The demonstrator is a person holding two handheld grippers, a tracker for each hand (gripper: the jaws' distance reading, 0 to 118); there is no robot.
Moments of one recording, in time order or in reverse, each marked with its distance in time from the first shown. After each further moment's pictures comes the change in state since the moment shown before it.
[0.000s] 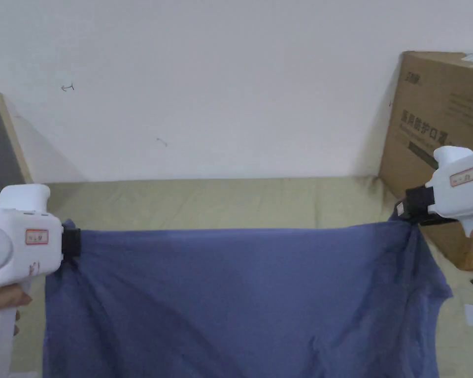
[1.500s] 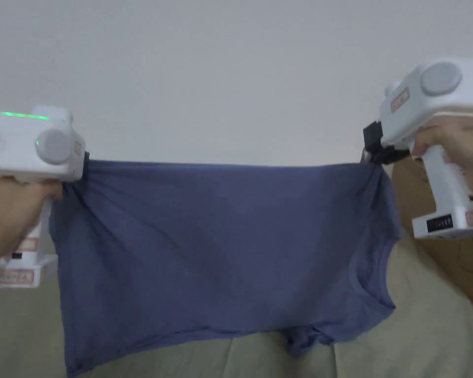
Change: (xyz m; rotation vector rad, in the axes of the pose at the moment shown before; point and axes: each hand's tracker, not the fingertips) left arm 0.029 0.177 -0.254 0.071 0.216 -0.122; right arm -0.023 0.190 -0.192 -0.038 -0.130 0.063
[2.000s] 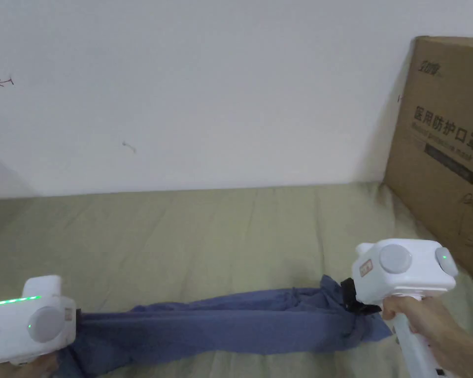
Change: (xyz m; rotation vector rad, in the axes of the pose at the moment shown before) left arm 0.007 -0.250 -0.072 -0.334 -0.041 0.152; right arm 0.008 -0.223 -0.139 -0.332 0.006 -0.077
